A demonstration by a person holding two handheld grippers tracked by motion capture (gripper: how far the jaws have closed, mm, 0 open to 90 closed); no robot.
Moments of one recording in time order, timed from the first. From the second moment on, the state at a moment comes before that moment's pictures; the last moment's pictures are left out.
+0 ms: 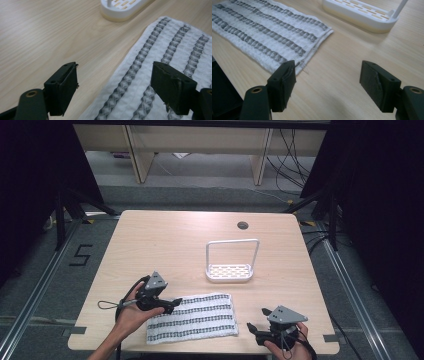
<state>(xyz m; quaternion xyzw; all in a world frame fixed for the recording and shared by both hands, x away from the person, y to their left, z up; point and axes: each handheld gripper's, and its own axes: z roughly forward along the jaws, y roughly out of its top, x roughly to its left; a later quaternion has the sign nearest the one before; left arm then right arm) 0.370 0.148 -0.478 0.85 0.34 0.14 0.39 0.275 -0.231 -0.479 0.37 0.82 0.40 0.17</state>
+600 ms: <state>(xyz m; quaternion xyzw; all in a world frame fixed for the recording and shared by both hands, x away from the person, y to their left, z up) 0.403 0.067 -0.481 0.88 0.27 0.08 0.39 0.266 -0.206 -0.488 0.34 0.85 0.38 0.16</state>
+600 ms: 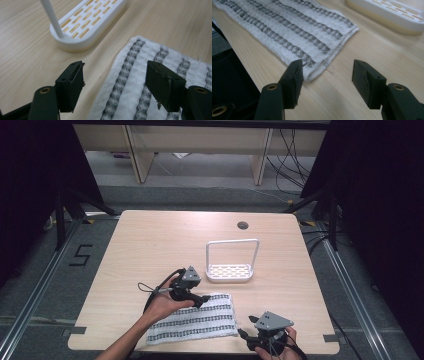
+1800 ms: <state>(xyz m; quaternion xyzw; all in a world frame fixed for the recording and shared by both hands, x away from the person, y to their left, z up) 0.429 0.003 -0.503 0.92 0.19 0.02 0.35 0.278 -0.181 -0.509 0.31 0.87 0.35 0.14</state>
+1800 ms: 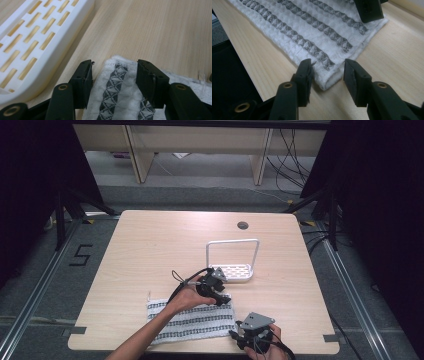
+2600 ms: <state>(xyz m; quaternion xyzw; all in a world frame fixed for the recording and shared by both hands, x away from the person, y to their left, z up) 0.423 0.010 -0.487 0.91 0.18 0.03 0.38 0.287 -0.199 -0.498 0.30 0.86 0.38 0.15</state>
